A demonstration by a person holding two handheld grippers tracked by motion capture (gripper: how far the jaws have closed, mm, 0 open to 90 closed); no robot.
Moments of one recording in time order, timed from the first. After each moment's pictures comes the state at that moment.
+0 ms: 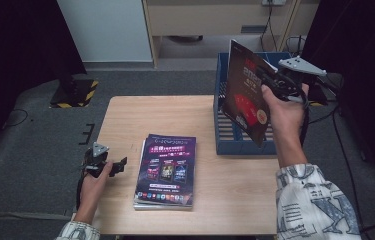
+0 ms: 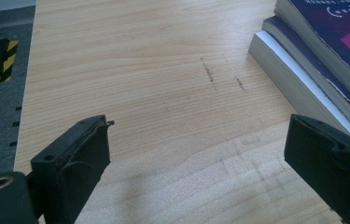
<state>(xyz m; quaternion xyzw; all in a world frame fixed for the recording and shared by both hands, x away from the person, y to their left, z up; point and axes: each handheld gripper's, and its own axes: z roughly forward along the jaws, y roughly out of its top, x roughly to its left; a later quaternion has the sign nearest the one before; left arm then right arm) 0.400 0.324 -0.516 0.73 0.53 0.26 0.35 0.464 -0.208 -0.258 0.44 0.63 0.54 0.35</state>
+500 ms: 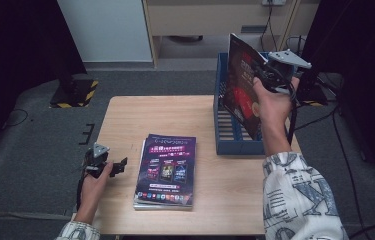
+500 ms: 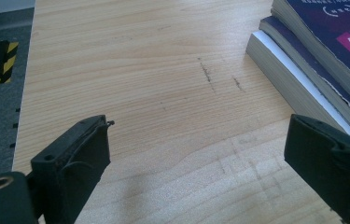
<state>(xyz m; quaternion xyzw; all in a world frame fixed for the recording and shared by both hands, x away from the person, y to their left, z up) 0.399 0.322 -0.516 0.73 0.52 0.26 0.35 0.488 -0.189 -0.257 0.47 0.61 0.52 0.38</state>
